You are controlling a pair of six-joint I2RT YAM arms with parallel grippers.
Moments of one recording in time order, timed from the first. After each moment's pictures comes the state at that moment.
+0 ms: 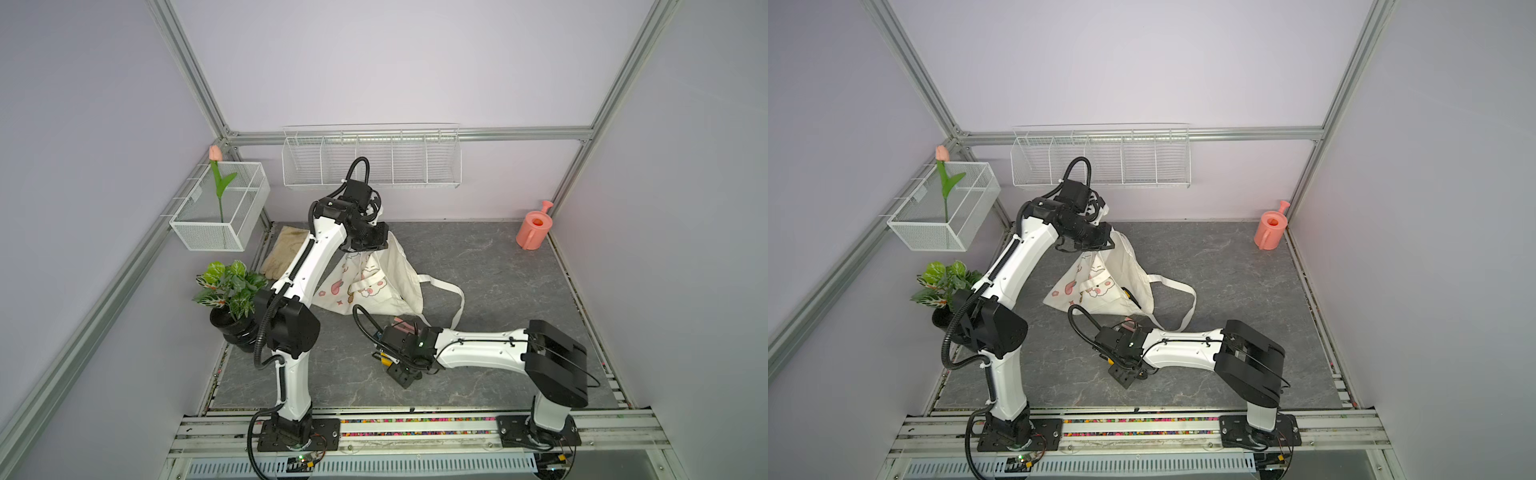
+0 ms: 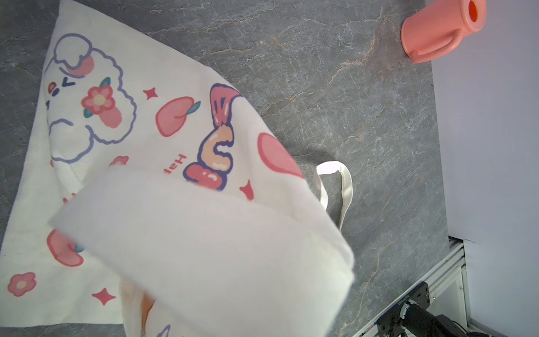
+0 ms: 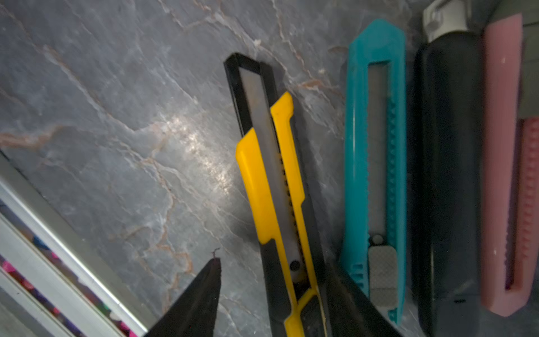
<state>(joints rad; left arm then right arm) -0.43 2.00 2.17 -1.20 0.34 -0.28 1.22 1.82 1.17 -0.64 0.06 0.28</state>
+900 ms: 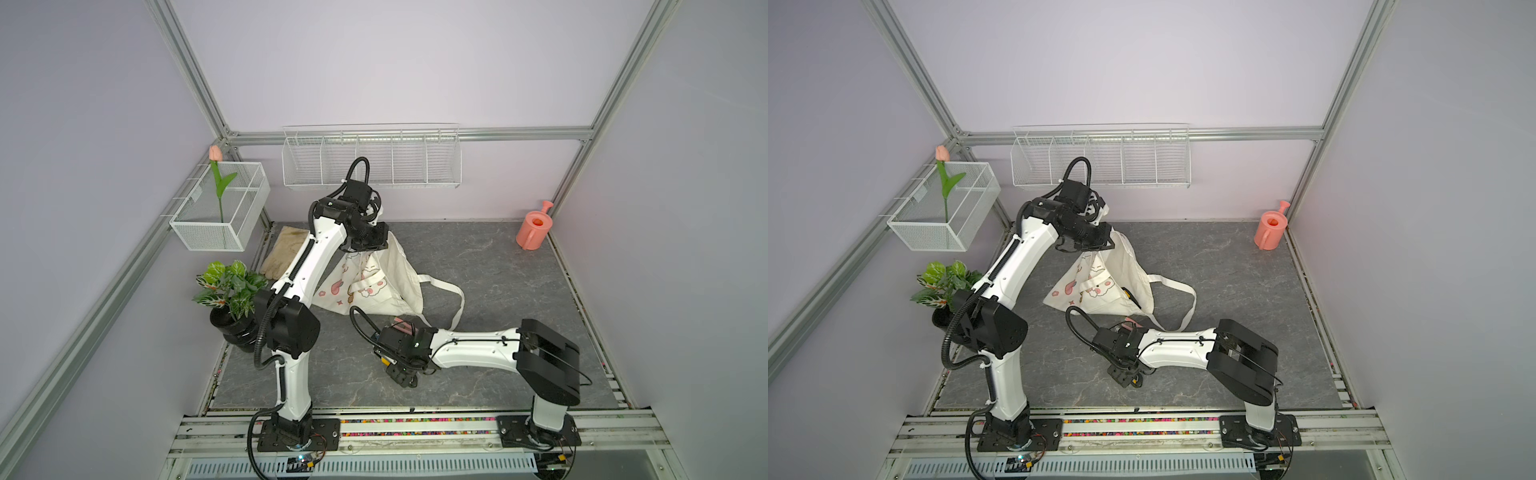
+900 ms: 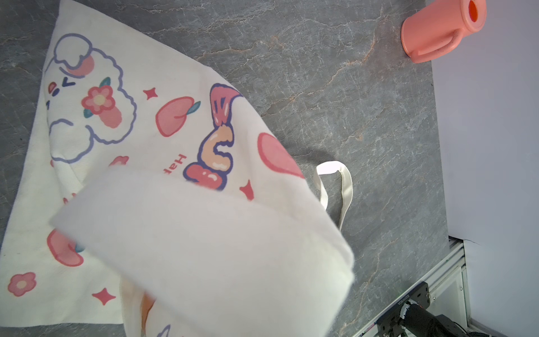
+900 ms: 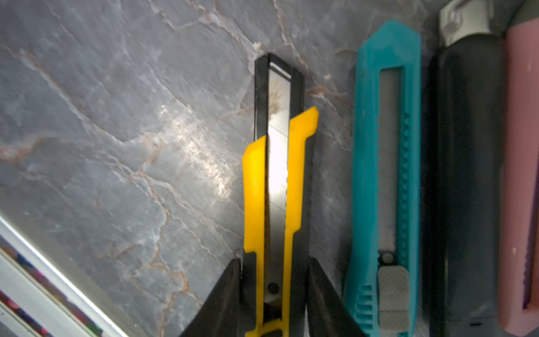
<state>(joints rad) -0.43 2.00 2.17 -1.20 0.34 -0.28 1.22 1.84 1.17 -0.63 0.06 0.28</state>
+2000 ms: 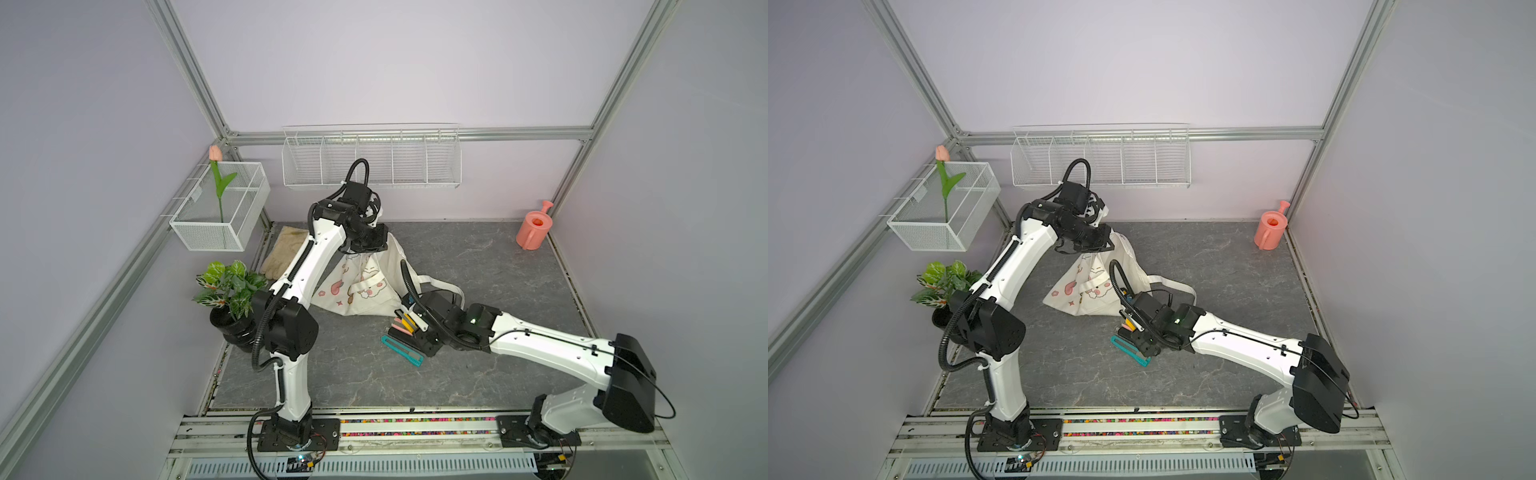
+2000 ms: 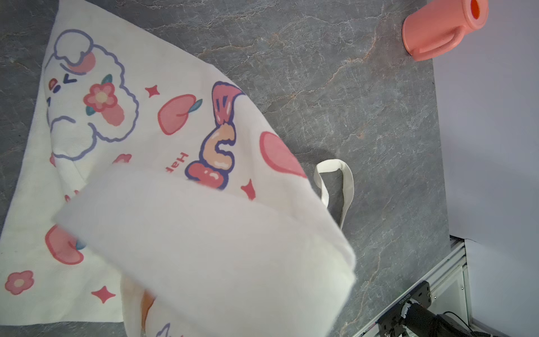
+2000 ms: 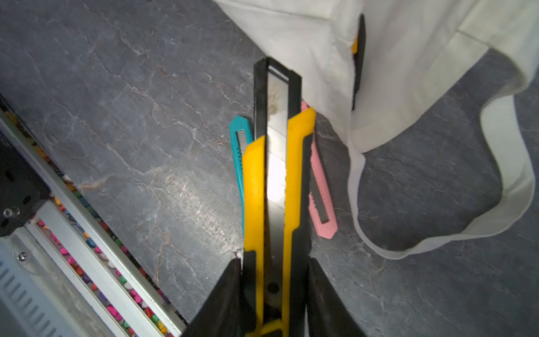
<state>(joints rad) -0.43 1.98 2.12 -1.18 0.34 -0.28 1.01 1.44 1.11 -0.70 0.10 0.22</state>
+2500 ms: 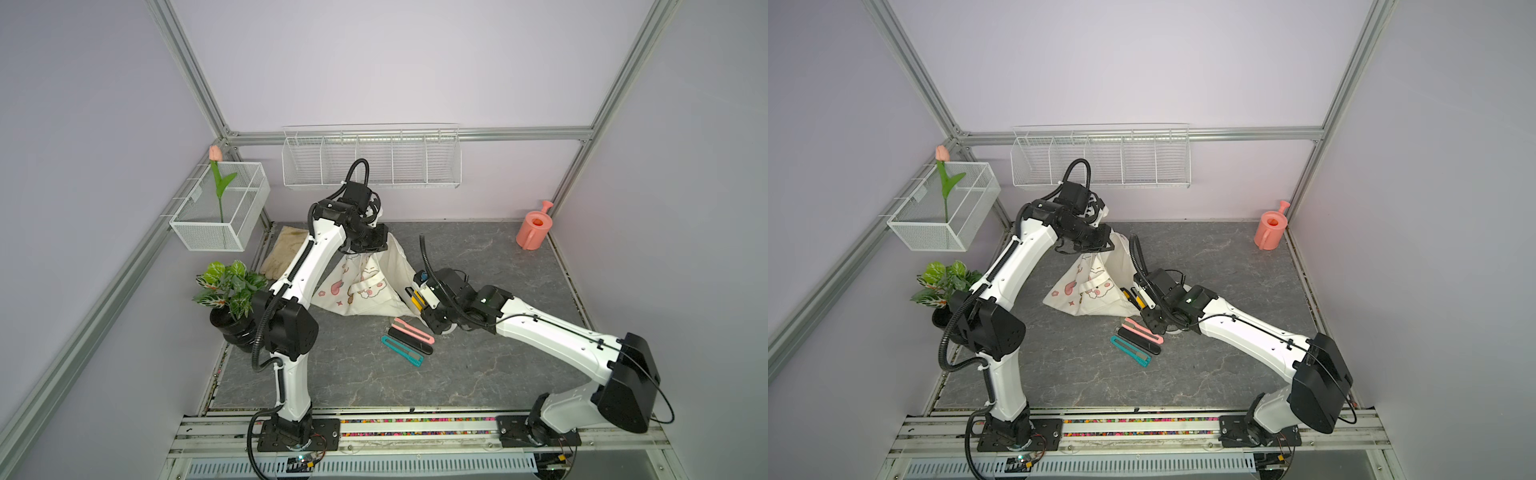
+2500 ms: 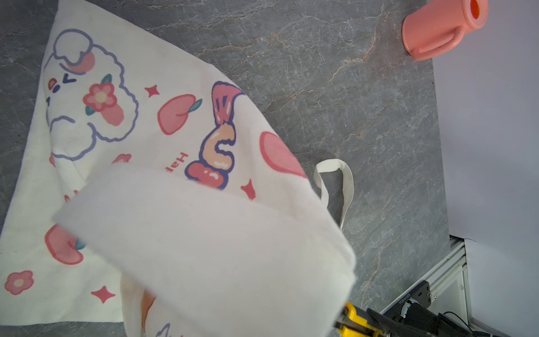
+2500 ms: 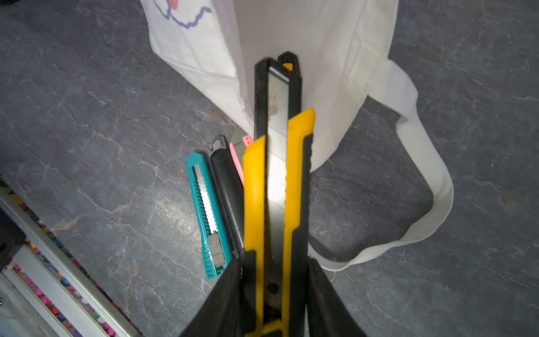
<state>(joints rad) -0.43 1.98 2.12 -1.18 0.34 -0.28 0.86 1.48 1.20 -0.70 0.06 0.15</state>
